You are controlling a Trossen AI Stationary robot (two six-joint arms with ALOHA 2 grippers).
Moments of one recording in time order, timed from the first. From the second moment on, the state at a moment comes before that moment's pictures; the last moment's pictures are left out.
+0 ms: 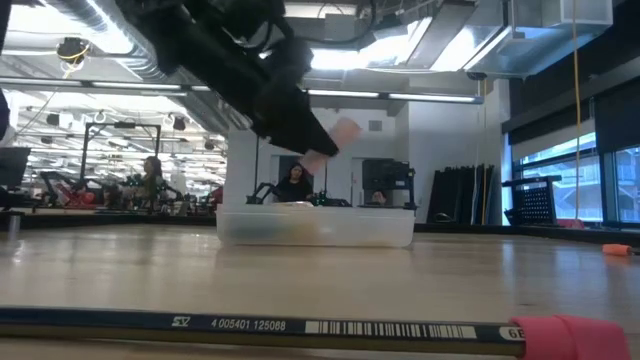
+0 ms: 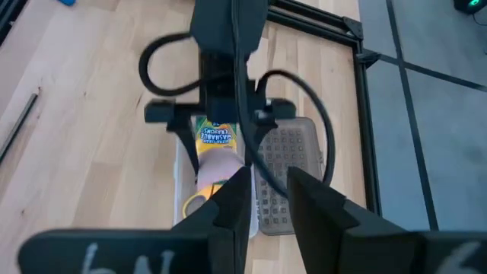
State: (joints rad) left arm -0.02 1.63 0.84 0.22 -0.27 -0.07; right arm 0.10 1.58 1.89 -1.11 0.23 -0.18
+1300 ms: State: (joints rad) left arm 0.01 1.79 0.84 0.34 -0.27 -0.07; right arm 0.10 1.58 1.89 -1.10 0.22 -0.19
